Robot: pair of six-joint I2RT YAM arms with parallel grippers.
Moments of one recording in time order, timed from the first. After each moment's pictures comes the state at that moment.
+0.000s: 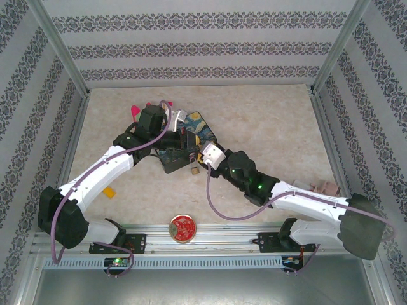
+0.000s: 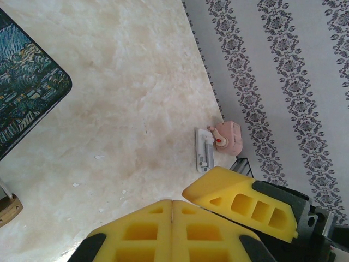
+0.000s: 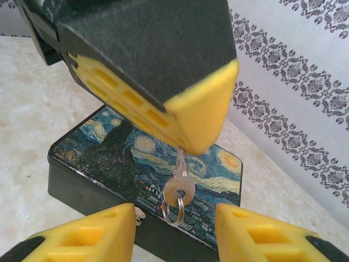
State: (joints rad) left arm -0.48 1.36 1.13 -0.36 0.61 -0.64; right arm 0.93 1.17 0.64 0.30 0.22 -0.36
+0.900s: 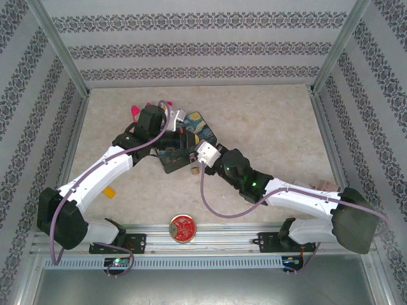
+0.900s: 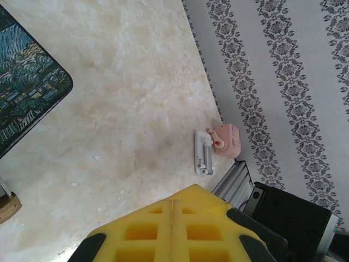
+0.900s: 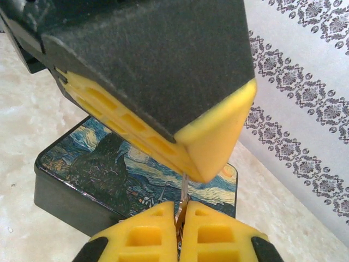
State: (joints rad) left arm -0.48 1.35 1.13 -0.37 0.60 -0.66; right arm 0.94 1.24 0.68 0.34 0.25 -0.39
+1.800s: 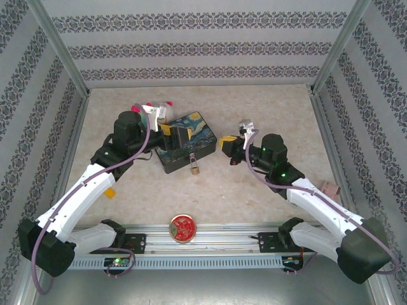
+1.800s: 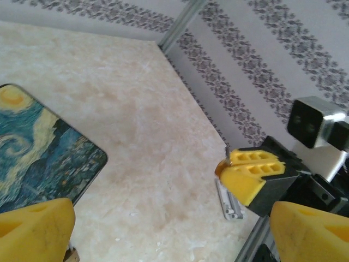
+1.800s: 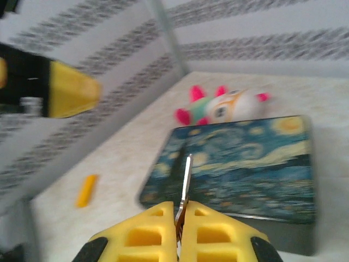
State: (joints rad) left arm -0.42 1.12 1.01 -0.21 0.50 -0.49; right arm 0.50 1.04 0.62 0.25 -0.50 0.38
